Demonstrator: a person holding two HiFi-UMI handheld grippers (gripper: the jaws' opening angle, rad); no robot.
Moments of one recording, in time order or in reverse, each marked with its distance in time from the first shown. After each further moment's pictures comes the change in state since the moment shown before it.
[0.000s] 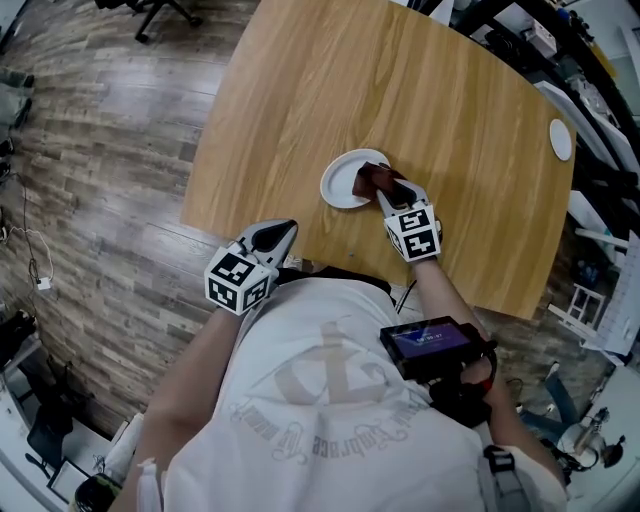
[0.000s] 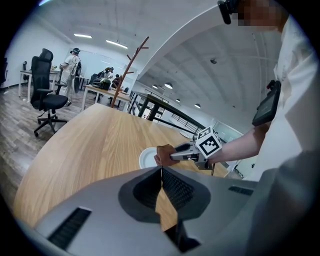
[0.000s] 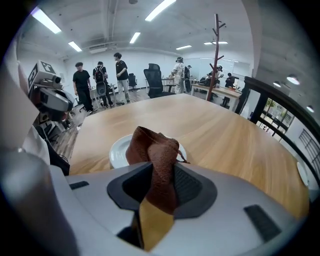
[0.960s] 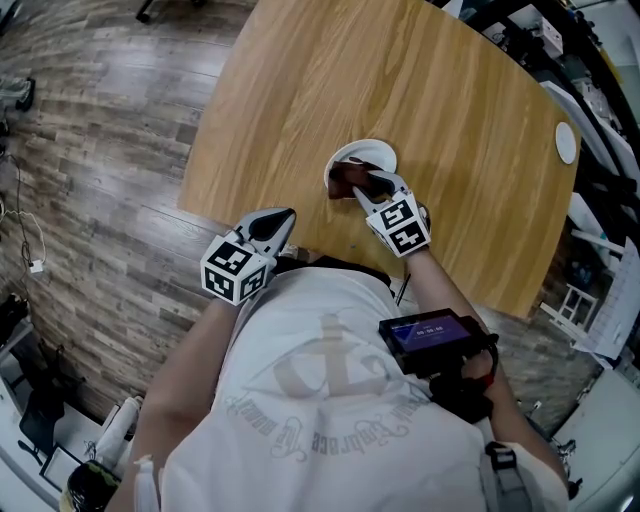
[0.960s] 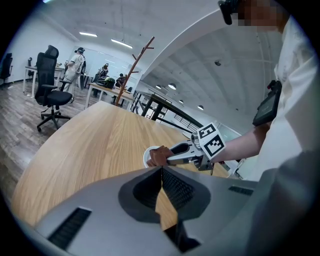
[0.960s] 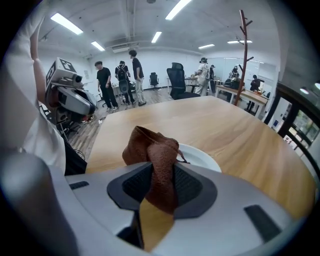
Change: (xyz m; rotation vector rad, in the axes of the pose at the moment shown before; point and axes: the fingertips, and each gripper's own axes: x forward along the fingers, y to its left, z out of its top) left arm -0.003 0.011 -0.007 -0.042 -0.005 0.016; right arm 0.018 0.067 0.029 -0.154 -0.009 0.212
